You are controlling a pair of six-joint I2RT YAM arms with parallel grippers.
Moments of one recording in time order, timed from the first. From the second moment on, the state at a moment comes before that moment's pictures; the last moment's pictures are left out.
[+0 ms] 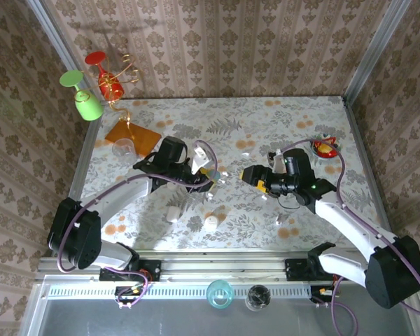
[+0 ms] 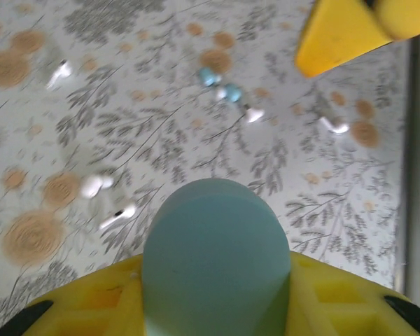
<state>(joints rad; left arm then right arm) -0.61 1.41 0.93 -0.32 0.66 0.31 0.36 1.10 0.67 -0.23 -0.58 0.83</state>
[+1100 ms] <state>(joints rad) -0.72 1.41 0.92 -0.27 0.70 0.46 0.52 1.28 0.71 0.01 -0.68 1.01</state>
